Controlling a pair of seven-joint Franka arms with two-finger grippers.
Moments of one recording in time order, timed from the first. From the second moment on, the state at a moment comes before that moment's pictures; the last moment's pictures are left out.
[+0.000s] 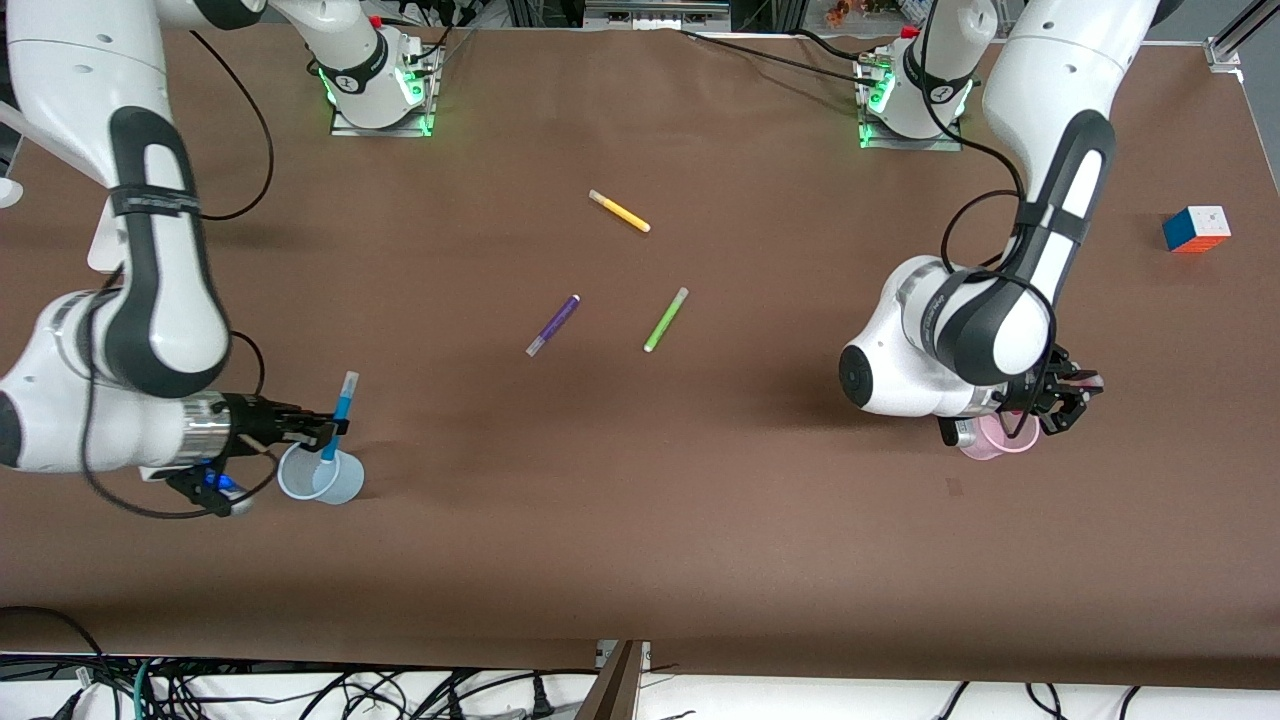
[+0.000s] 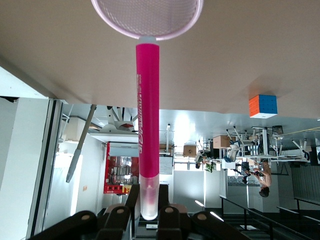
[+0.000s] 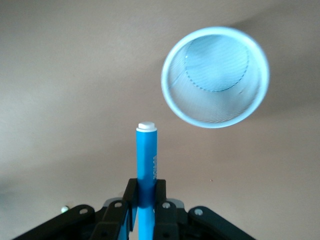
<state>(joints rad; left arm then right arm) -0.12 0.68 -0.24 -1.52 1.20 1.37 0.78 0.02 0.73 -0.06 -1.25 0.46 1.73 0.26</state>
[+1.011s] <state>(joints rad) -0.10 0.73 -0.25 -1.51 1.20 1.42 0.73 -0.11 0.84 -0.06 -1.25 0.72 1.73 0.17</state>
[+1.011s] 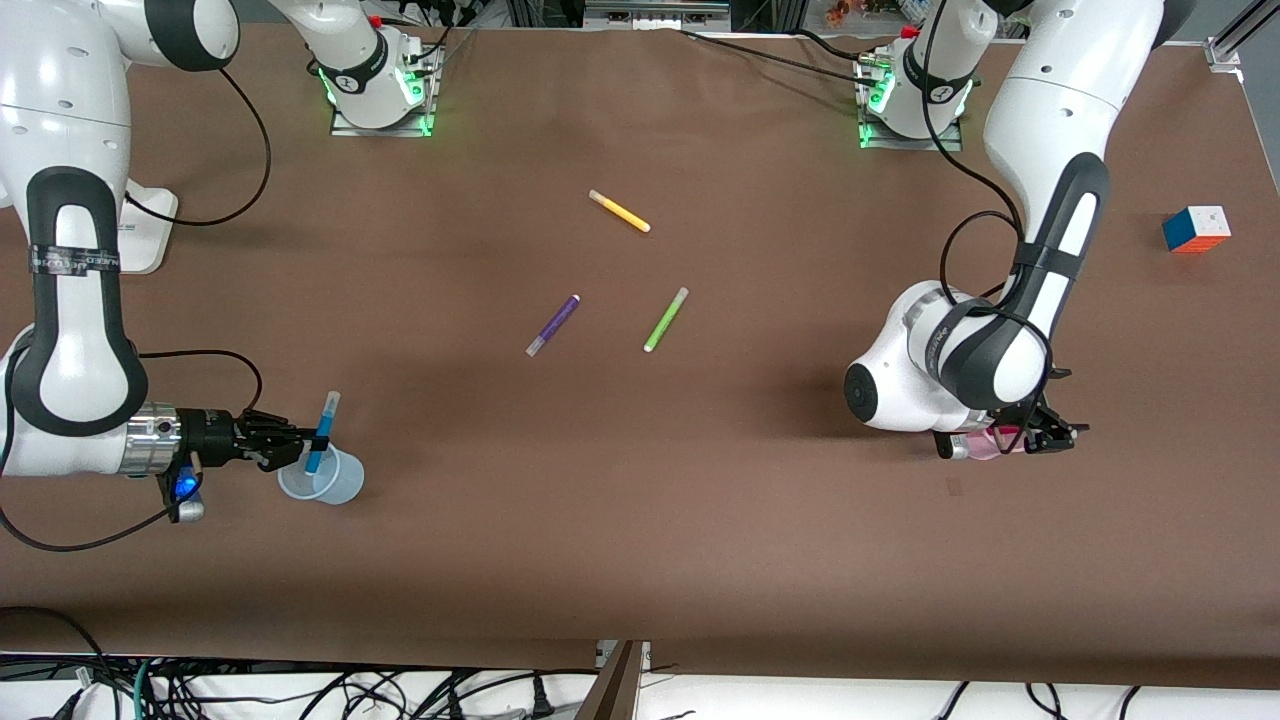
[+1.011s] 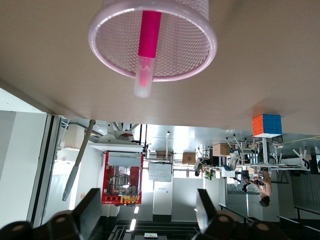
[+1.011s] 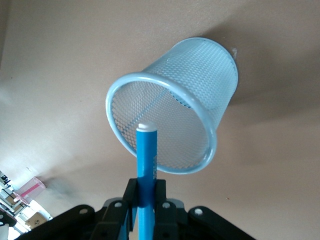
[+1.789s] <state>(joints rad) 0.02 0.65 -0.24 -1.47 0.61 1.41 0.45 -0.18 0.88 -0.06 -1.25 0.89 1.75 0.17</state>
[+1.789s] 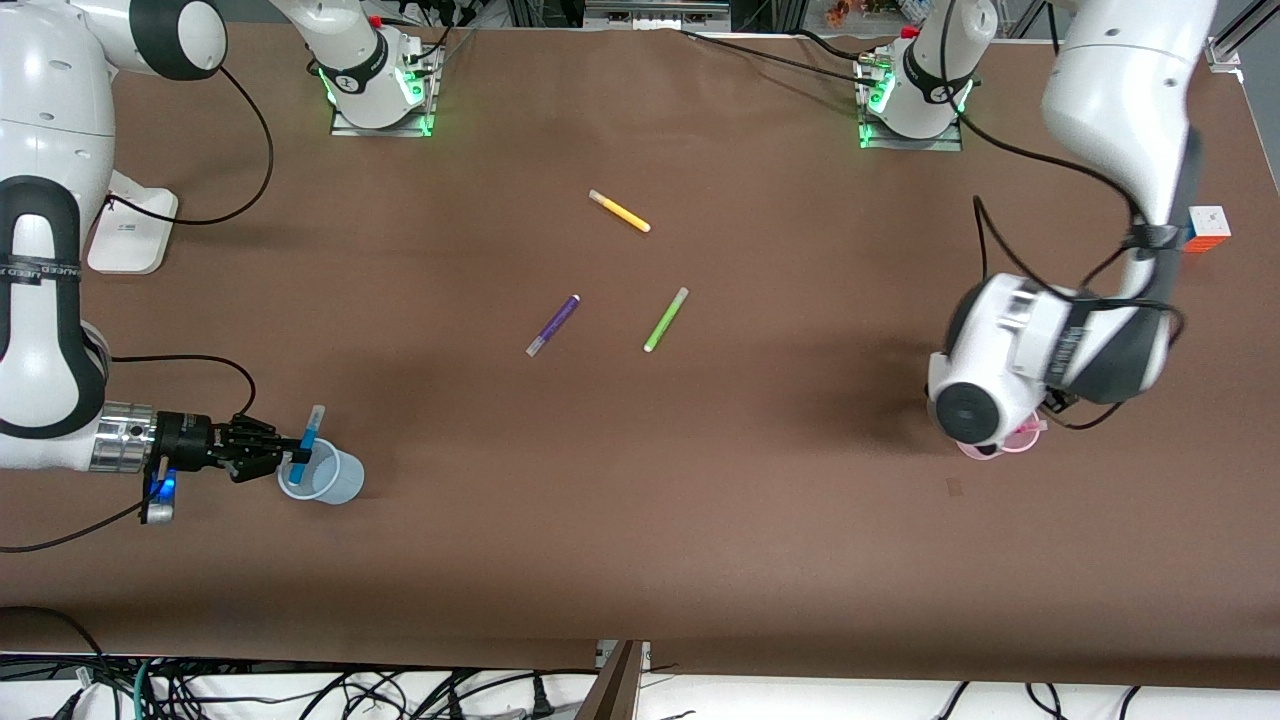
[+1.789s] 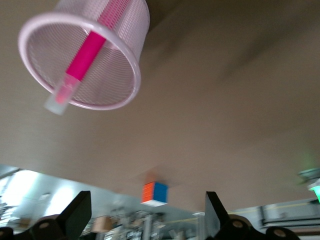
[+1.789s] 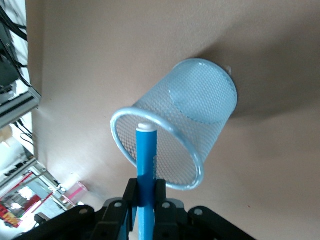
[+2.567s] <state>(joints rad) 0.10 0.43 -0.25 -1.45 0.27 1.60 0.10 -0.20 0.91 -0.05 -1.25 0.99 1.76 0.17</state>
